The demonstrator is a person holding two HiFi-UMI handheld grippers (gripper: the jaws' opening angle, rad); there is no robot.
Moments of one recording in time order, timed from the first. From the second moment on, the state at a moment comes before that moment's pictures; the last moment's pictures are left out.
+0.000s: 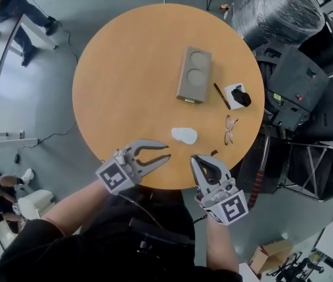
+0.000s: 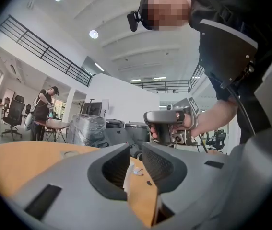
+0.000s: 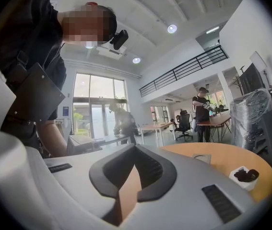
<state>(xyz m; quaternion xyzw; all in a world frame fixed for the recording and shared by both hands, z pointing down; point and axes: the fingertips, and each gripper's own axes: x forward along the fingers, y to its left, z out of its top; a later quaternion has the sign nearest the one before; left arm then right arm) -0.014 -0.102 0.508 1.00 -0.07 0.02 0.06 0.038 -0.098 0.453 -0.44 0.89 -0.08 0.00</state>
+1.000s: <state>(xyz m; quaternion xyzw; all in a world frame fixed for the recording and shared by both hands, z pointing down) 0.052 -0.130 0.747 0.99 -0.10 0.11 0.02 0.069 -0.079 0.600 -0.48 0.87 -0.11 0.03</state>
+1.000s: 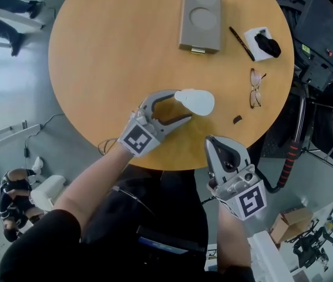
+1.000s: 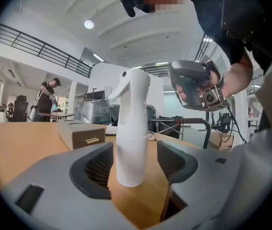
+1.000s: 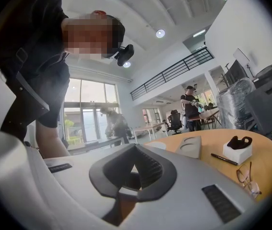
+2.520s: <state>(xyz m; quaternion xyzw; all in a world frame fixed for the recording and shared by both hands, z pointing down) 0.081 -0.127 0.641 0.99 -0.06 0.11 0.05 0.068 -0.076 0.539 -0.45 0.89 -0.11 0.03</state>
